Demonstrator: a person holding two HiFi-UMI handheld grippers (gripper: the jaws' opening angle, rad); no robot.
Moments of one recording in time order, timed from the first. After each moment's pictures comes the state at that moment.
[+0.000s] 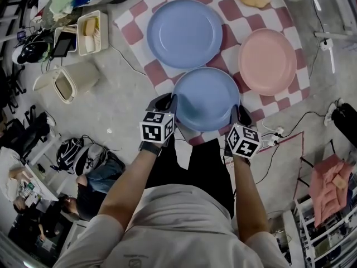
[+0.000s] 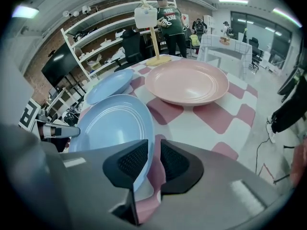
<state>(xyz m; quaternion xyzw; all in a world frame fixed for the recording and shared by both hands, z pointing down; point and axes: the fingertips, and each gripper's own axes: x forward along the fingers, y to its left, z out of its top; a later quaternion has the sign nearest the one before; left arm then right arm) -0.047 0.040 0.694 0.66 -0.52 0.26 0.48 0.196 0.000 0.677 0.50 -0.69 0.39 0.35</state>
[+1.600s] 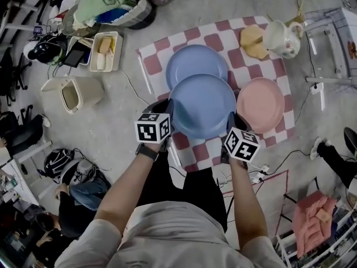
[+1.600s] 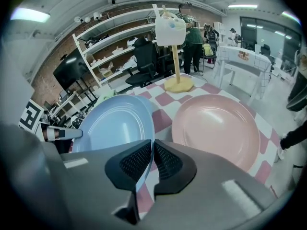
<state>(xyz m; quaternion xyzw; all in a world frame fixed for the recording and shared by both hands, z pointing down) -0.120 -0.058 0.630 0.62 -0.60 0.18 0.47 0.120 -0.120 0.615 0.46 -0.74 0.36 0.32</state>
